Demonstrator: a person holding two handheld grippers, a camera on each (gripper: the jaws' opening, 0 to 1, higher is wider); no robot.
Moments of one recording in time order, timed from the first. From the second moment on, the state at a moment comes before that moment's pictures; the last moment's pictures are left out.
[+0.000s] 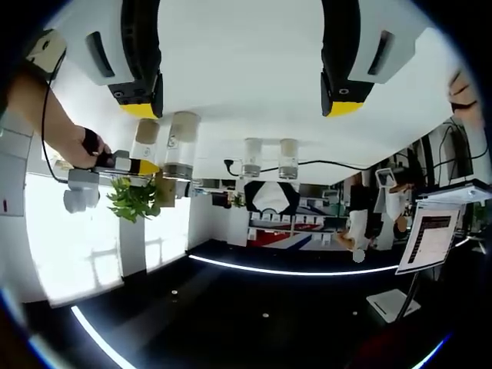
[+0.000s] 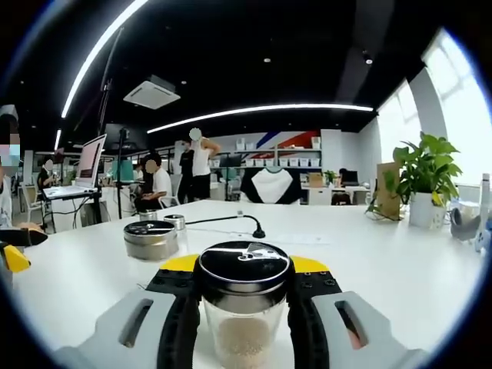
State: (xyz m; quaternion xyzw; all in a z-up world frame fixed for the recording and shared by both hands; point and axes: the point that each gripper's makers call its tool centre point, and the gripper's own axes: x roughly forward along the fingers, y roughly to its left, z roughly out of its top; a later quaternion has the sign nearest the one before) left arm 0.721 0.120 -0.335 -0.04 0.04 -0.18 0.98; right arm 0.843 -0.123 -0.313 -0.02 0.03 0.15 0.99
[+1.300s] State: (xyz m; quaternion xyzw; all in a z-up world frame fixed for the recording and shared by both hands) left arm 0.724 0.124 -0.342 -0.04 0.05 -0.17 0.98; right arm 0.838 -0.129 -0.289 0.00 0.03 0.24 0.97
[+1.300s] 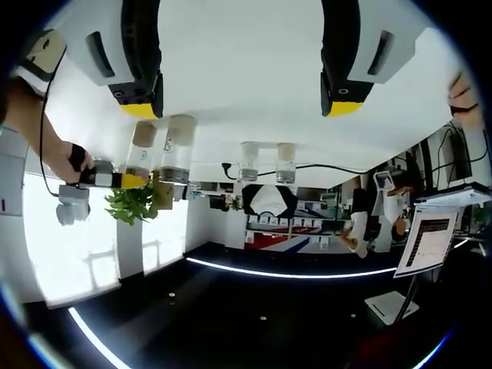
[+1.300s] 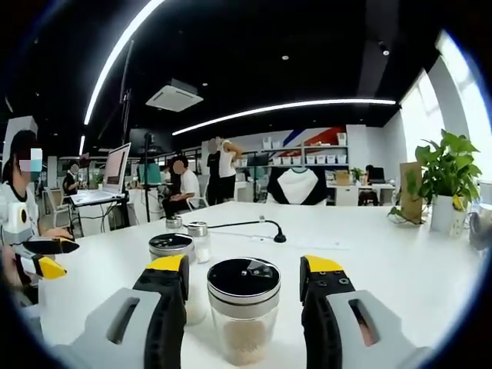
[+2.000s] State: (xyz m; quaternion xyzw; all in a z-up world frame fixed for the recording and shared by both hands) left arm 0.725 0.129 -0.338 -0.04 0.04 -0.16 0.98; right arm 0.832 -0.127 -0.287 0.05 0.02 0.43 0.90
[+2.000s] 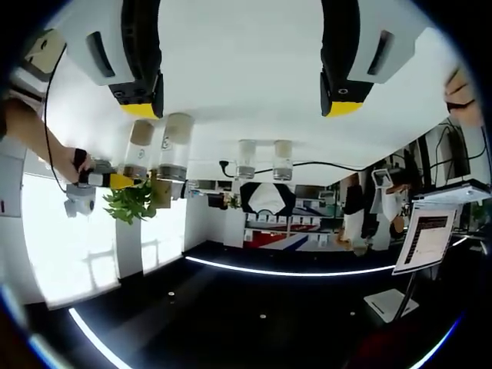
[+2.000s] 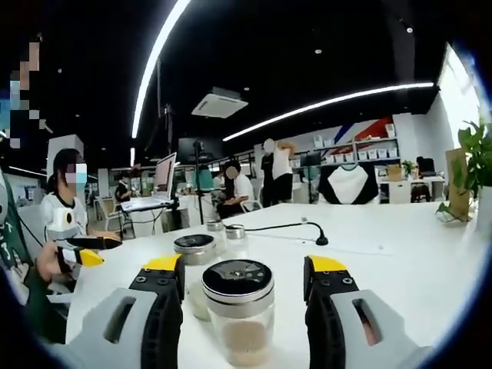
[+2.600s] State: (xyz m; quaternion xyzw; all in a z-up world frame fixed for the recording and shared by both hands) left arm 0.724 0.125 -0.338 -0.03 0.04 -0.17 0.98; right arm 0.822 -0.106 -0.301 0.05 0.03 0.57 0.82
